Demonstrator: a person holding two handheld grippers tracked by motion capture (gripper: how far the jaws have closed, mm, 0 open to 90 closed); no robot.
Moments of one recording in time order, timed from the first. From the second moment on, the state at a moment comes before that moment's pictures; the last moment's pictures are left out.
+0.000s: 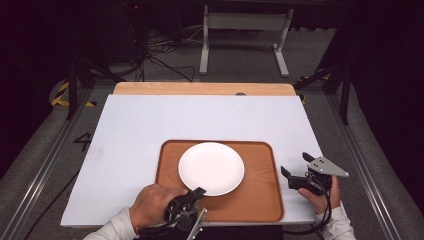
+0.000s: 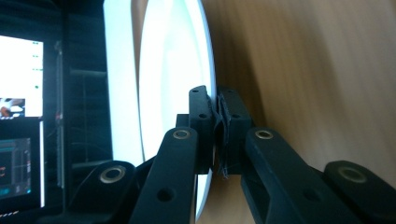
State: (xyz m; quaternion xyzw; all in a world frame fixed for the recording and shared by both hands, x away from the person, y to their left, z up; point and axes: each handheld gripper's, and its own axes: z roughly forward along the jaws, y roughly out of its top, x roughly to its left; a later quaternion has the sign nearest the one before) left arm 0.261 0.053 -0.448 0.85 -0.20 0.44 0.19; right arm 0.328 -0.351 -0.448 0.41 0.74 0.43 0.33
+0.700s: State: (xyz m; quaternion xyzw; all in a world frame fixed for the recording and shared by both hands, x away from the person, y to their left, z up) left arm 0.259 0.051 -0.455 0.86 -0.20 0.41 0.20; right arm 0.328 -0.352 -0.447 0.41 0.74 0.43 0.33
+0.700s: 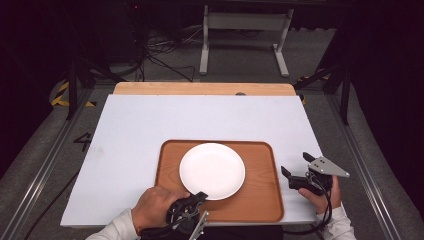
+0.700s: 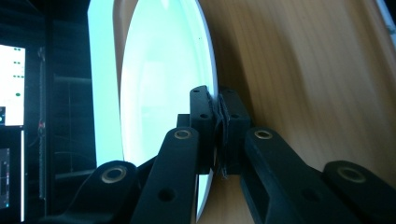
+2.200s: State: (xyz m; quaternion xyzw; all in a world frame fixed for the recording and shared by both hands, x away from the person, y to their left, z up) left arm 0.271 0.068 -0.433 0.88 -0.12 0.32 0.32; right arm 0.329 -0.352 -0.448 0.41 0.74 0.43 0.33
